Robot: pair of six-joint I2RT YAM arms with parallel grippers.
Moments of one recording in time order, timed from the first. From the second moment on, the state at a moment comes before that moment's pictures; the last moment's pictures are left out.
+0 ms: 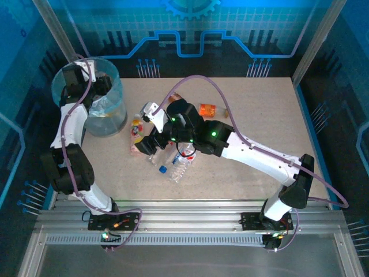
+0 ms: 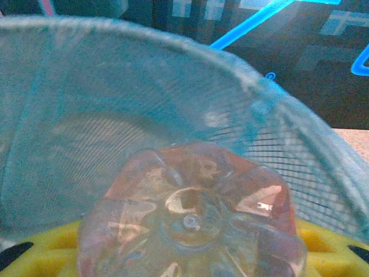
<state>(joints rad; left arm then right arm) 0.29 1.67 1.47 -0.28 0.26 0.00 1.06 1.61 1.66 -0.45 -0.13 0.03</state>
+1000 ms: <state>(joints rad) 0.36 1.65 1.80 -0.51 0.27 -0.21 1.06 1.61 1.66 -0.47 -0.13 0.02</state>
